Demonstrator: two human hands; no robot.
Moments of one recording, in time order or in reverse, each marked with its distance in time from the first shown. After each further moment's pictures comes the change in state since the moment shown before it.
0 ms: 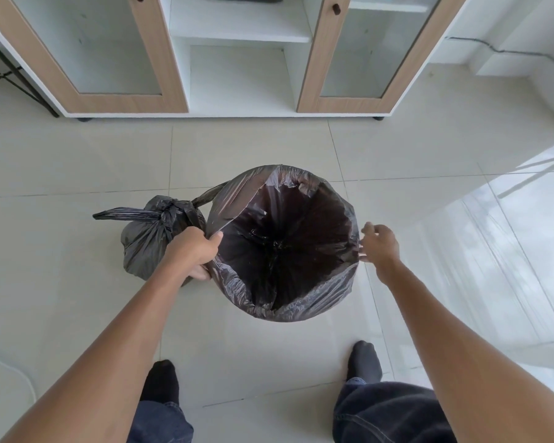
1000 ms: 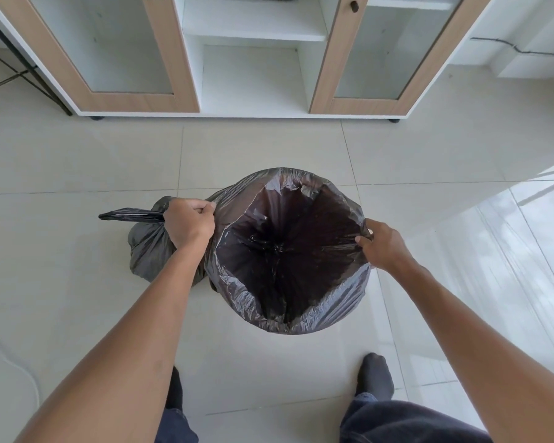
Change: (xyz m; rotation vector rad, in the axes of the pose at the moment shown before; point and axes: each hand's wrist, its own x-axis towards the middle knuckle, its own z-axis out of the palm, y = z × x) left_hand 0.031 0.023 -0.002 -0.469 0.613 0.136; right_hand 0.004 -0.021 0.006 -0.573 -0.147 -0.368
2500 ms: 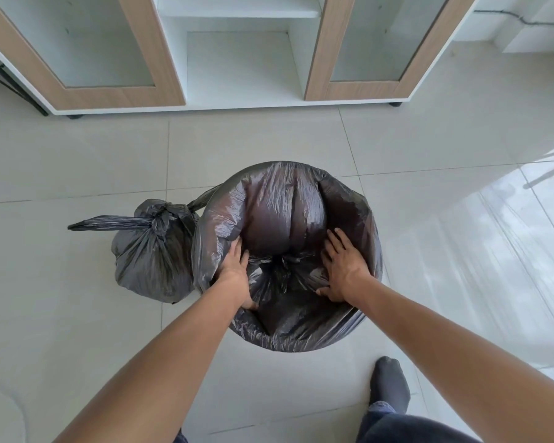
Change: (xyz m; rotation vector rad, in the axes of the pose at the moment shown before) left_hand -0.045 -0.043 0.077 1.900 -0.829 0.770; right_hand 0.016 -0.008 0.103 -1.403 -0.338 -0.390
